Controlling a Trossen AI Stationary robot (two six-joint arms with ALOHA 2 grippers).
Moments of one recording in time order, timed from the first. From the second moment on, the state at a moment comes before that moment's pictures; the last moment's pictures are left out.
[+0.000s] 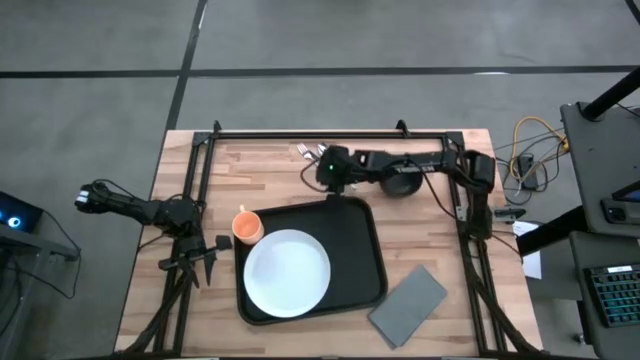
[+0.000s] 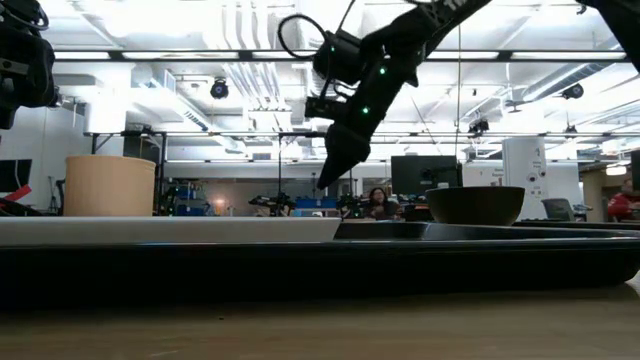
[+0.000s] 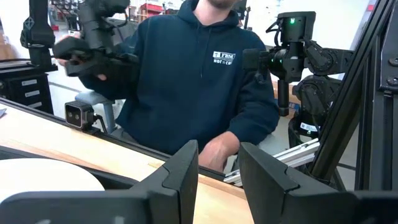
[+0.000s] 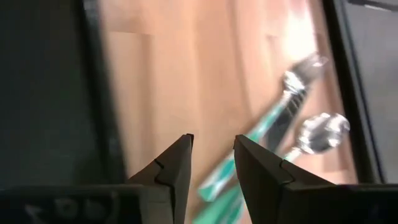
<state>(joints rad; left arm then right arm) -0.23 0.20 0.01 0.05 0.99 -0.04 -0.27 1.94 1.39 -0.39 0.12 -0.27</state>
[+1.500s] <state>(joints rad) -0.23 0.20 0.01 0.05 0.99 -0.04 -0.41 2.00 1.38 -0.42 0.10 -0.16</state>
